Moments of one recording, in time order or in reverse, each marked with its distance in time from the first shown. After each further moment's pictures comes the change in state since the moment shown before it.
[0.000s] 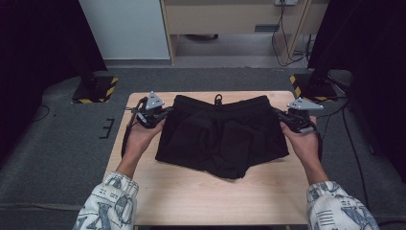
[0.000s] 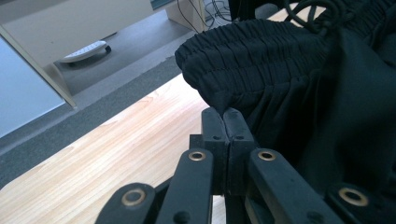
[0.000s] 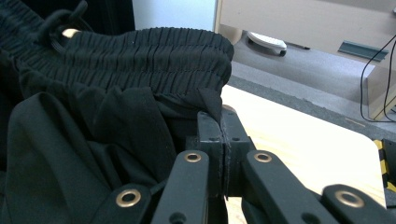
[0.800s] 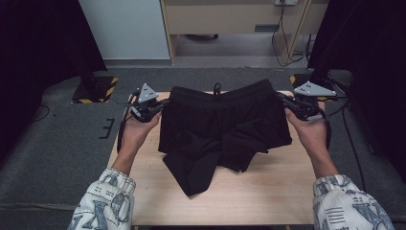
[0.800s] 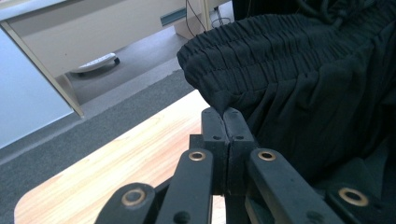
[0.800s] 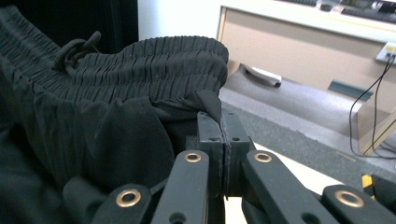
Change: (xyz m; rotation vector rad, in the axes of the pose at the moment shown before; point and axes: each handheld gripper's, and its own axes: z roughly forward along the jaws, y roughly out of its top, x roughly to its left) left arm 0.009 0.022 -0.020 -0.052 0.024 -0.017; right arm 0.004 0.058 -0.031 -0.103 0.001 -0.044
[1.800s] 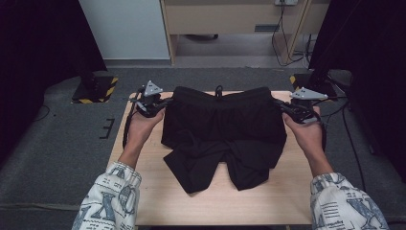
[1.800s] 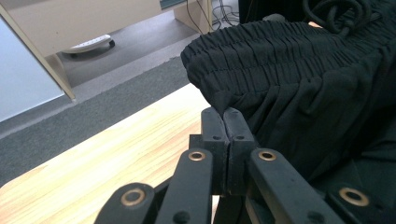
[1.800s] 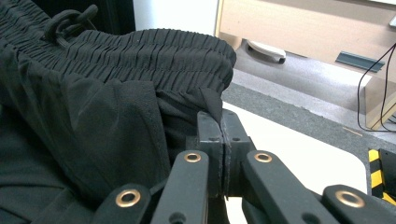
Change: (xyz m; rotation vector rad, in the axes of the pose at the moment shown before) left arm 0.008 -0.002 0.030 0.059 -0.009 -0.069; right arm -0.012 -0.032 0.024 0.090 0.006 0.031
